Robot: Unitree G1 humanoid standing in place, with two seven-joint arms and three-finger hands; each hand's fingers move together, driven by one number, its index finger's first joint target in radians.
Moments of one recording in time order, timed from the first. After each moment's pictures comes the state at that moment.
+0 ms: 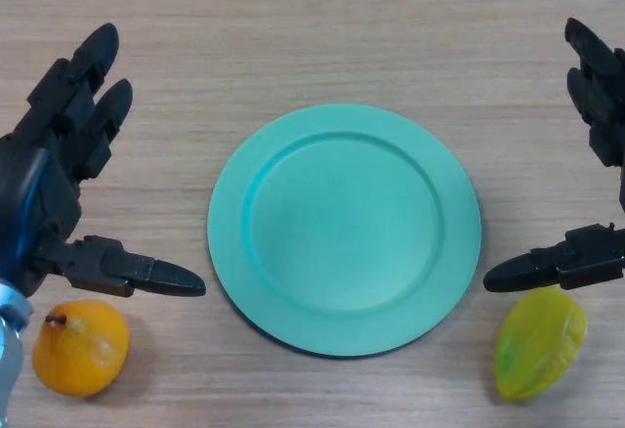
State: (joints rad) left arm -0.04 0.30 0.22 -0.45 -0.20 0.25 -0.28; right arm -0.07 -0.26 -0.08 -0.52 -0.10 0.35 0.19
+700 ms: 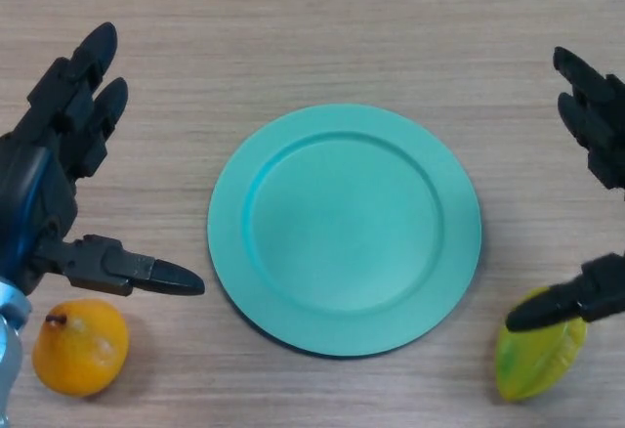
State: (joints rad) left arm -0.05 0.30 0.22 -0.43 -0.16 0.24 -0.28; right arm 0.00 -0.28 -0.17 -0.52 -0.07 0.25 0.40
